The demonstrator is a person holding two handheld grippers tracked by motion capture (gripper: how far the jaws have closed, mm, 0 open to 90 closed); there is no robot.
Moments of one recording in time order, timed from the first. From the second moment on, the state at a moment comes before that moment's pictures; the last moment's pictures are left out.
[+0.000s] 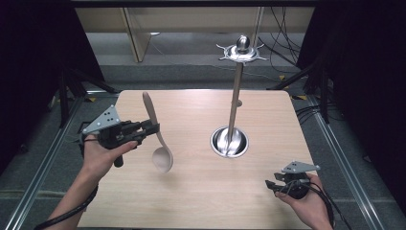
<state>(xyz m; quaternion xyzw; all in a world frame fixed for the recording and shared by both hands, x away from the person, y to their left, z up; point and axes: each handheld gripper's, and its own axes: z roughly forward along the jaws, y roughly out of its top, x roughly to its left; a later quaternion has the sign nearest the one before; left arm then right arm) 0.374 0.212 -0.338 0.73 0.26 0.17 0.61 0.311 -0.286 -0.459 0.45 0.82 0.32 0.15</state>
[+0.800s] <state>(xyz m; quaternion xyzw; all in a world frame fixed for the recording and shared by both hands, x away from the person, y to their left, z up) 0.394 0.195 -0.318 0.73 0.24 0.17 0.62 0.311 -0.287 -0.457 0.46 0.81 0.33 0.15</state>
